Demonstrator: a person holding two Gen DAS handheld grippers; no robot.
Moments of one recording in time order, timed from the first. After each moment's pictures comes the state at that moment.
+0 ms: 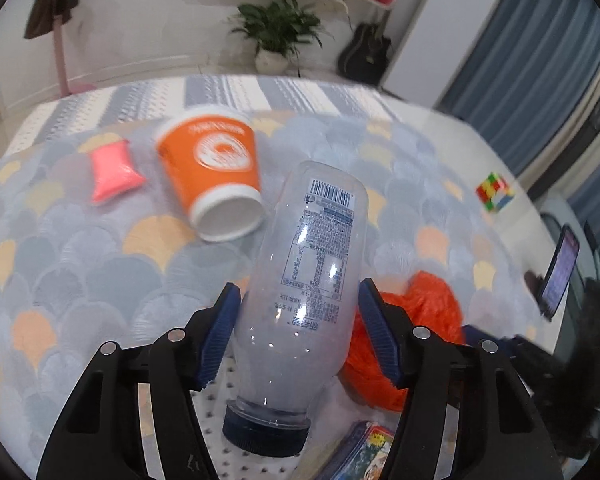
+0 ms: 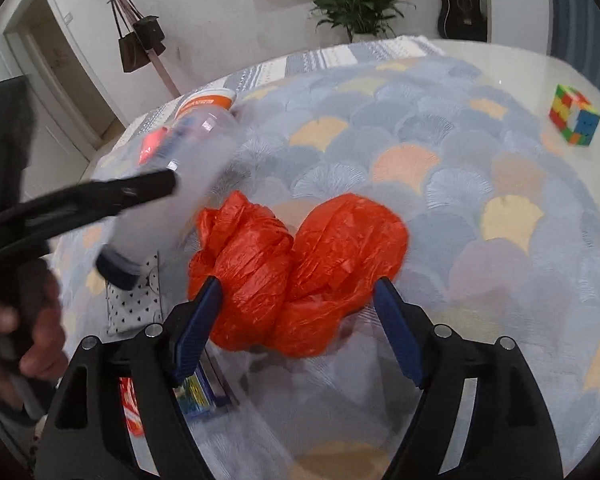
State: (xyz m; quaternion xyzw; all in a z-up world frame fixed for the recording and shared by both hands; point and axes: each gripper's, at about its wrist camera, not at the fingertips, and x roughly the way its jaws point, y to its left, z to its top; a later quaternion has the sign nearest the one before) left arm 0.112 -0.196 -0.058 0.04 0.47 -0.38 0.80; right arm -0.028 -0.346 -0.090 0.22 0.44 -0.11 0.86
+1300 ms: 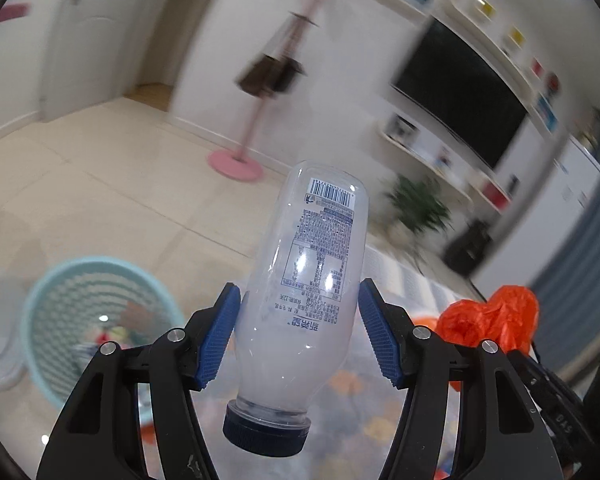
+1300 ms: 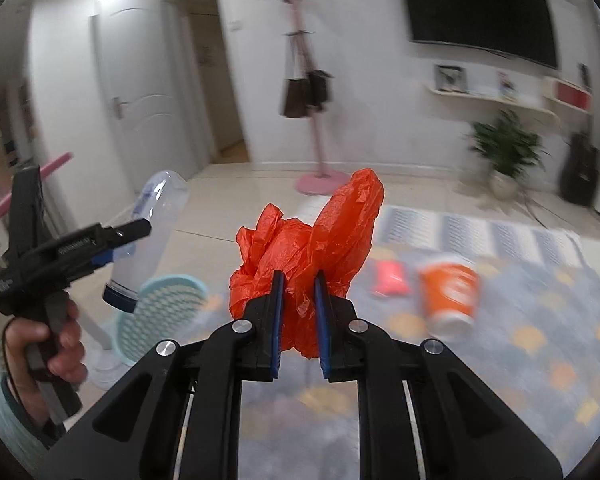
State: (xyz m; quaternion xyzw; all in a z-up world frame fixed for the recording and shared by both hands) left arm 0.129 0.148 0.059 -0.19 0.31 -0.14 0.92; right arm 0.066 -0.111 0.074 0.06 0.28 0.10 0.95
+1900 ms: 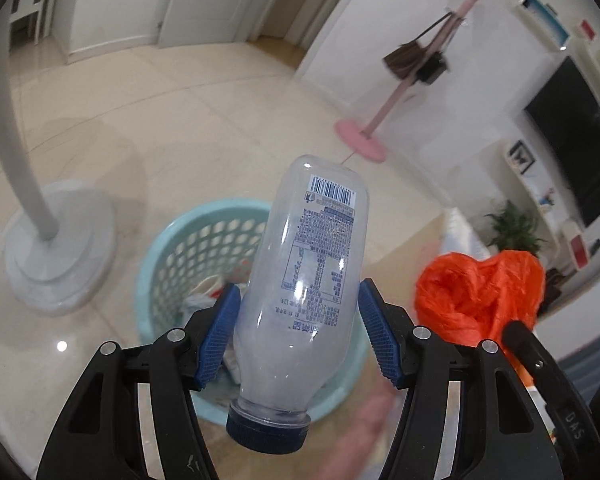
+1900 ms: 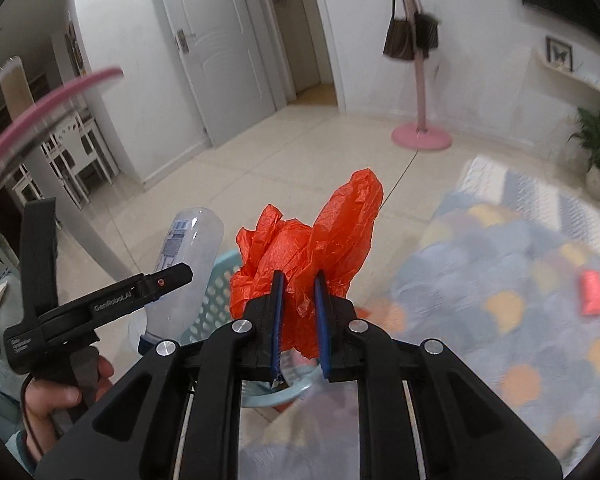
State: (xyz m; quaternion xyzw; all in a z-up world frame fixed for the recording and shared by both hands) left arm 0.153 0.307 -0.038 -0.26 0.41 0.03 0.88; right arm 0.186 0.082 -0.019 0.05 0.38 0.21 0.90
